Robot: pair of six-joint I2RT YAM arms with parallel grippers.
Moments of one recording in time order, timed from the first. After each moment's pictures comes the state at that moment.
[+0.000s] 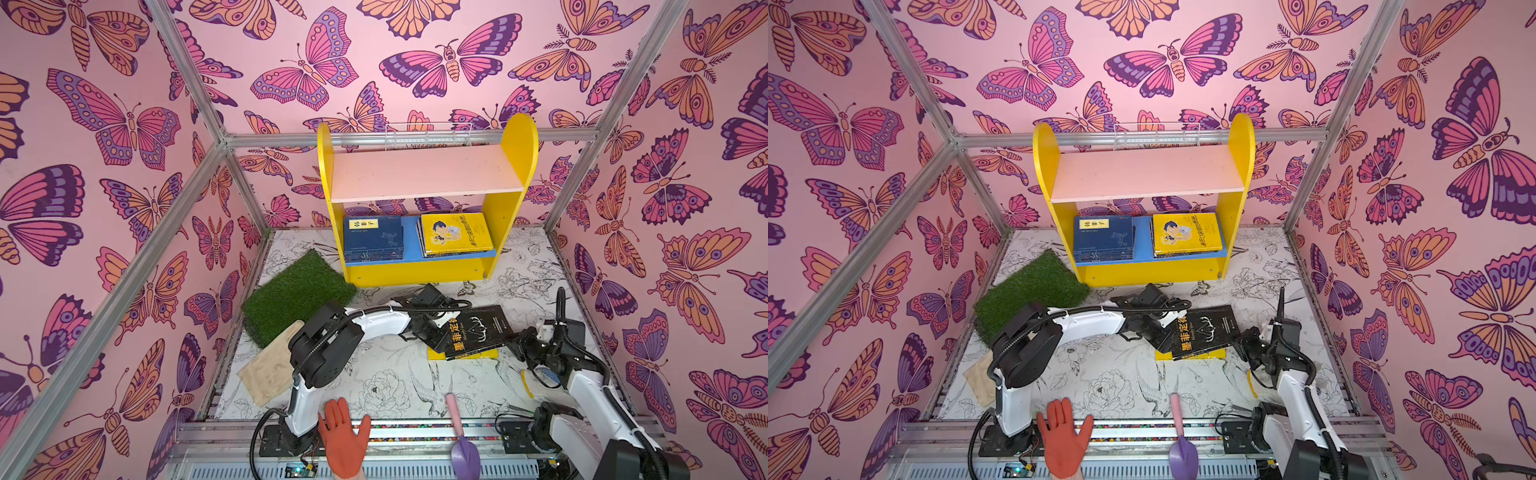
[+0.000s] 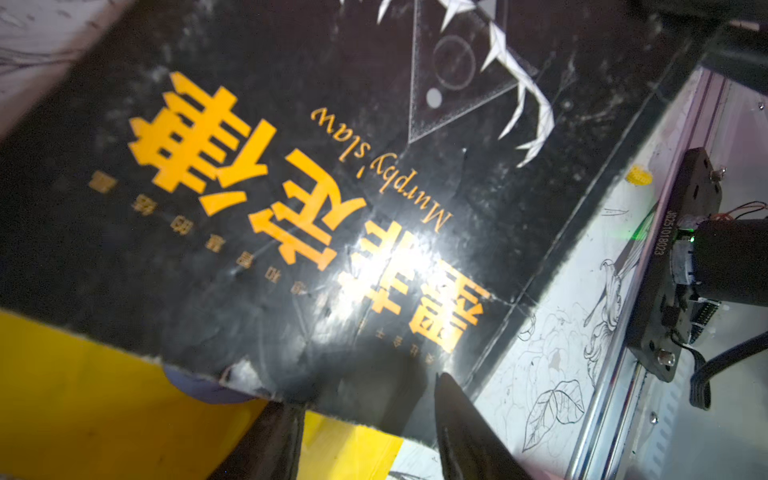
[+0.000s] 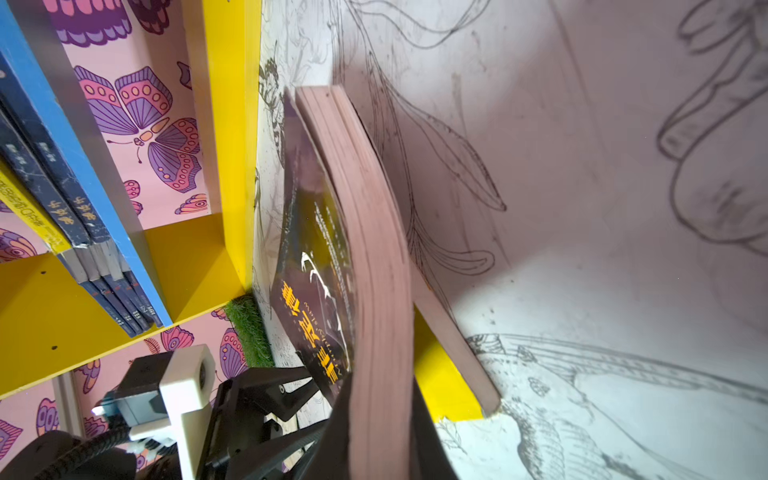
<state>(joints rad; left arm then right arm) -0.87 1.98 1.28 -0.38 0.44 -0.13 -0.22 0.90 0.30 -0.28 -0.62 0.92</state>
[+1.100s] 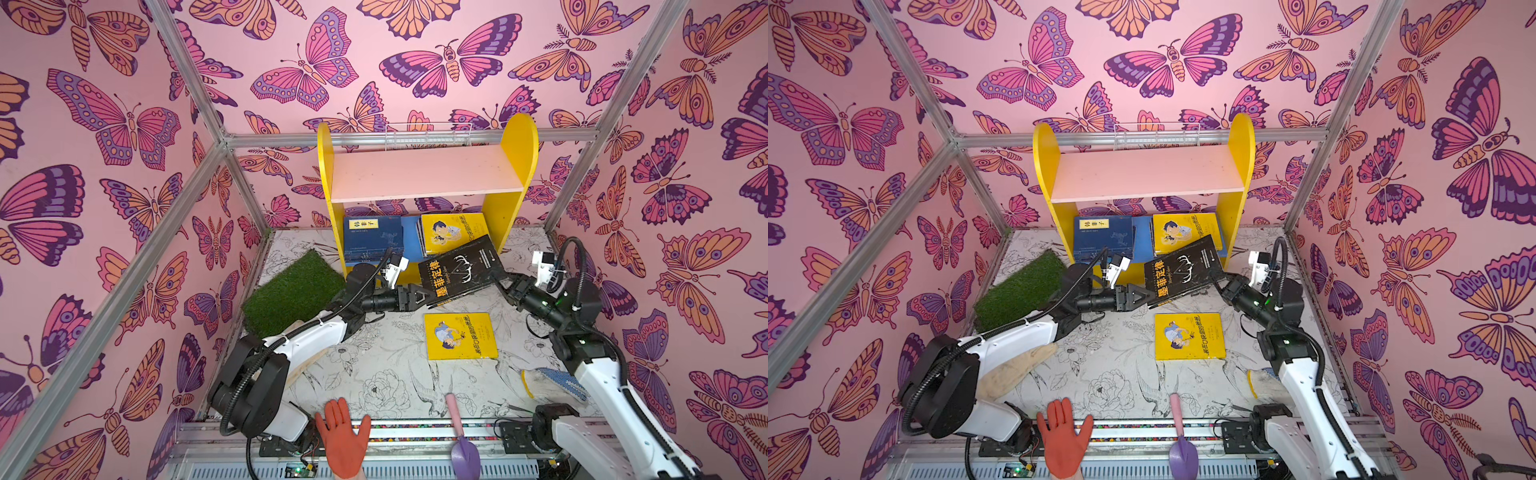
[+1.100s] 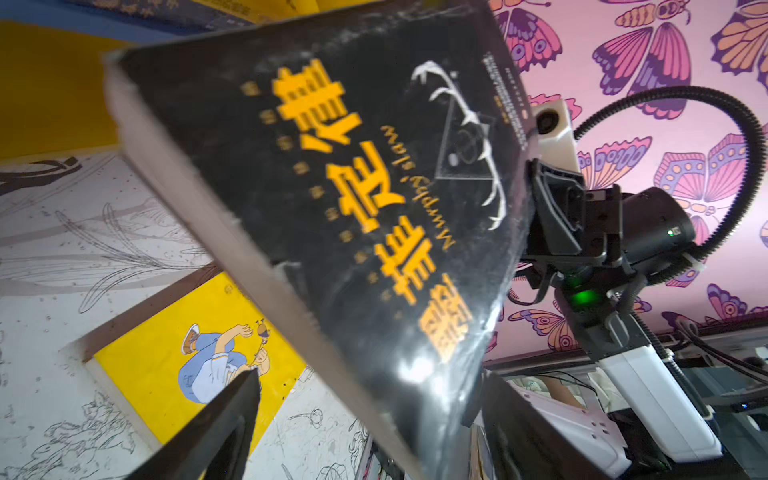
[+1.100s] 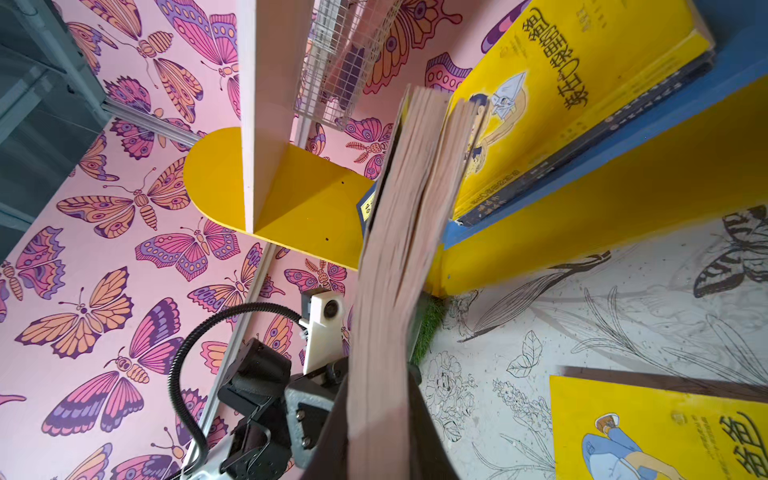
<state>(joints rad) -0.56 1.49 0.85 0.36 0.79 -0.80 0.11 0.89 0.66 0.12 -0.62 1.07</state>
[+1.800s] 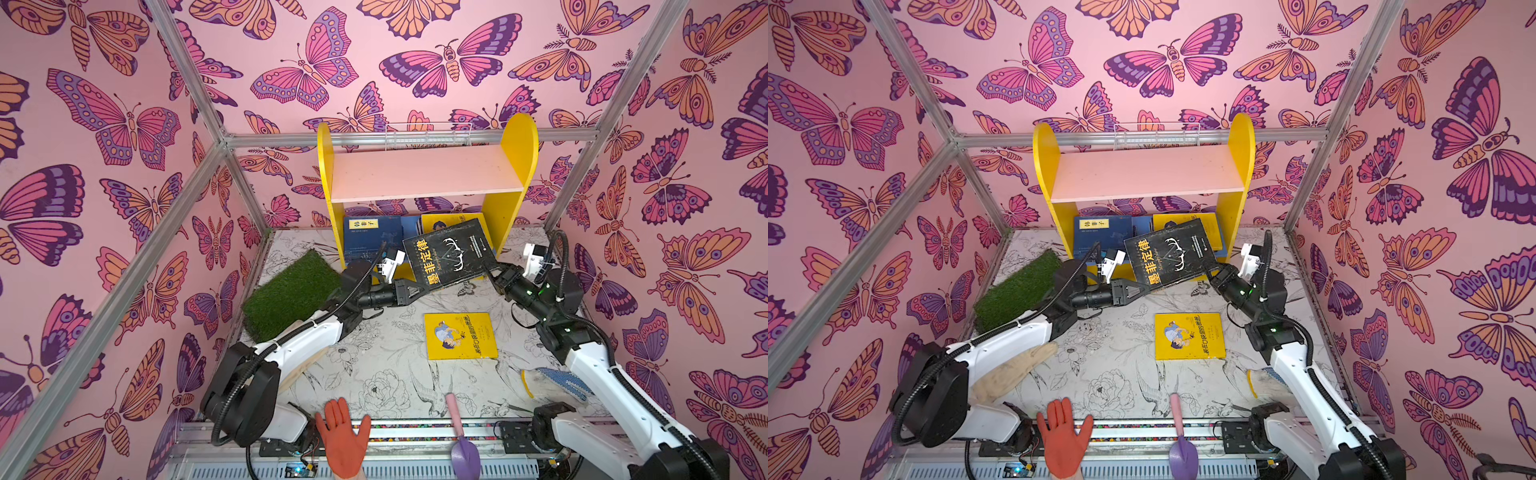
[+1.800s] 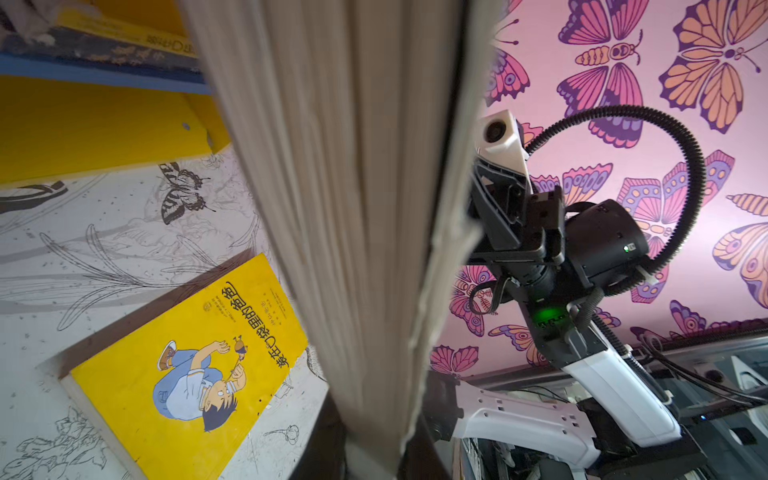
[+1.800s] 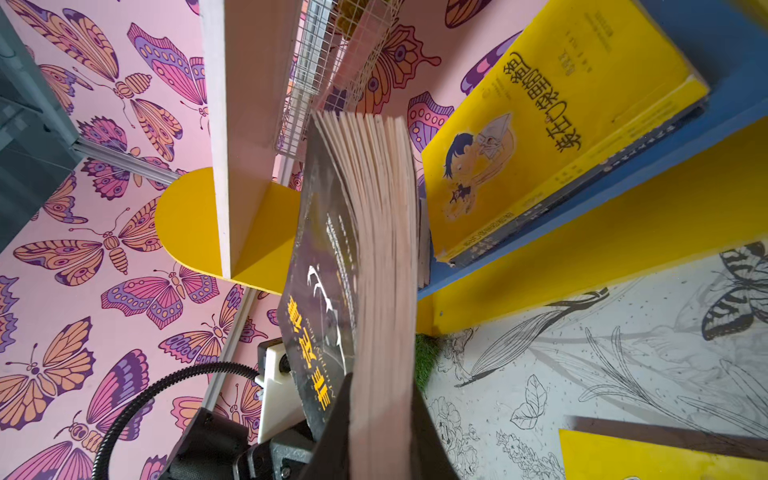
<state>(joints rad) -0.56 1.43 0.90 0.28 0.74 -0.83 0.21 0.98 0.71 0.15 -0.40 1.08</state>
